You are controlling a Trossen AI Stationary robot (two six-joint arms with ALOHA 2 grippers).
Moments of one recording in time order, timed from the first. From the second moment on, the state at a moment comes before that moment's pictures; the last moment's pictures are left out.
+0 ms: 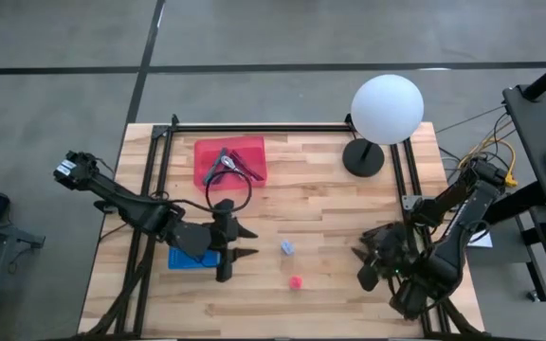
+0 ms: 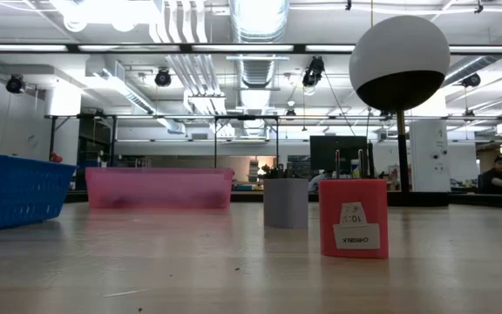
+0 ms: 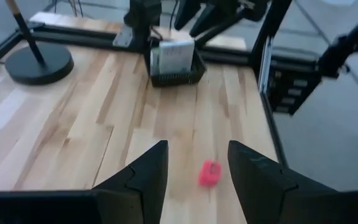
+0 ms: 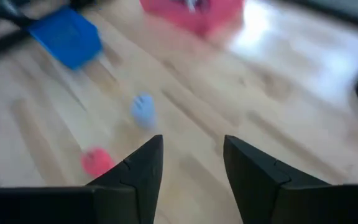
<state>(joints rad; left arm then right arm) -0.51 1.31 1.23 -0.41 -0.44 -0.41 0.95 1.49 1.27 -1.33 0.88 1.78</state>
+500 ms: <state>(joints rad) -0.43 1.53 1.23 -0.26 -0.42 -0.41 0.95 1.49 1.29 -1.26 1.00 1.70</state>
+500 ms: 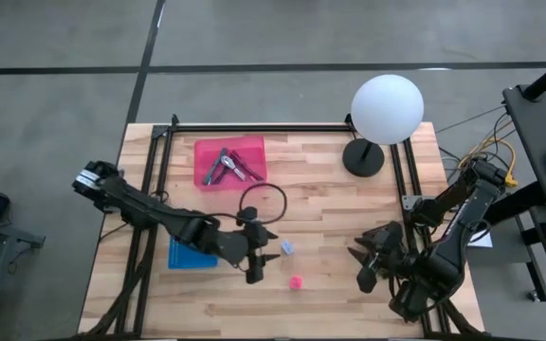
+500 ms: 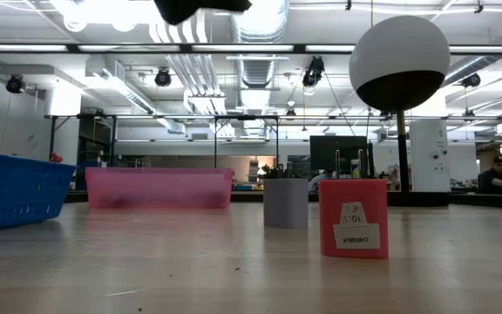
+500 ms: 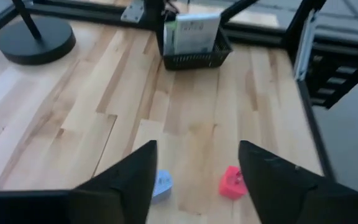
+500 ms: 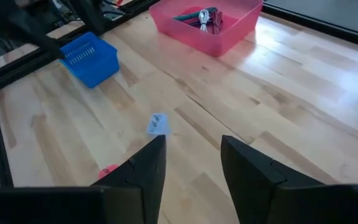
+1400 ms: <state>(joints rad) -0.35 1.92 1.23 -0.15 -0.43 -0.41 0.95 1.49 1.29 -1.25 0.99 1.67</state>
